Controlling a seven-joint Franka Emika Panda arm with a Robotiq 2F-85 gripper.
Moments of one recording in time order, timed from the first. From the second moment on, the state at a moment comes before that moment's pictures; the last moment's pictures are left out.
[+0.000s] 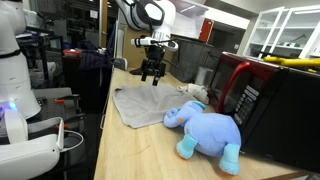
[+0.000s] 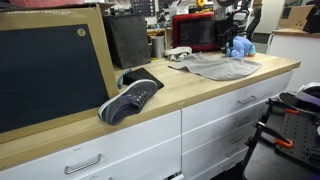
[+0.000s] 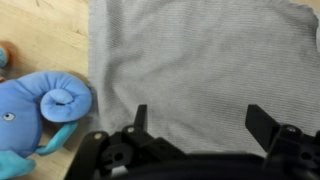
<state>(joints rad) -0.16 0.09 -0.17 -2.19 -0.25 2.14 -0.20</state>
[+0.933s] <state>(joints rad) -0.13 -0.17 -0.15 -2.52 -0.09 2.11 -0.55</state>
